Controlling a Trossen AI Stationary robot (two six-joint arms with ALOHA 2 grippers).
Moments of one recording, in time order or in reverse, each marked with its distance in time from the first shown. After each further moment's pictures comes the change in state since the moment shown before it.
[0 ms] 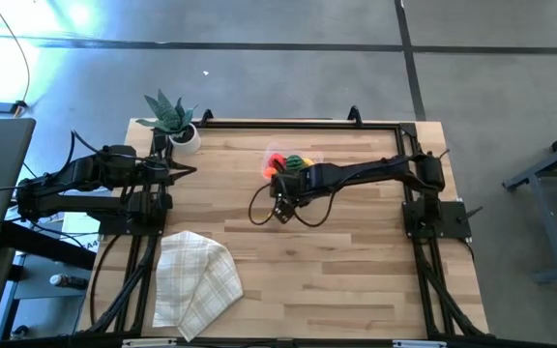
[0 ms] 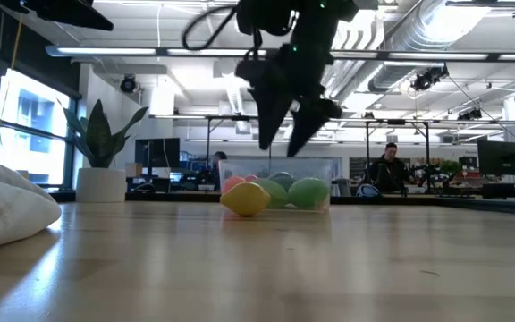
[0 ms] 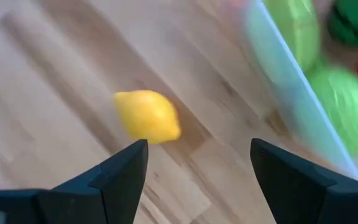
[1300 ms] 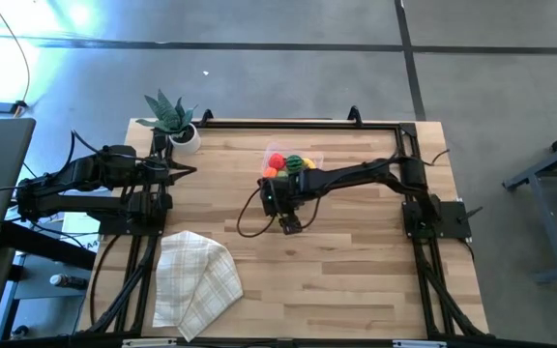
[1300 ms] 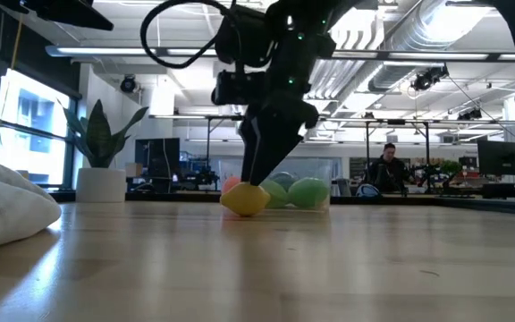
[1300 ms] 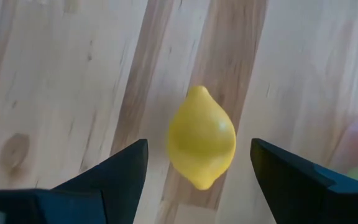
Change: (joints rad) left arm 0.000 0.000 0.000 0.000 0.000 0.000; right arm -0.013 0.134 0.030 0.153 -0.193 -0.992
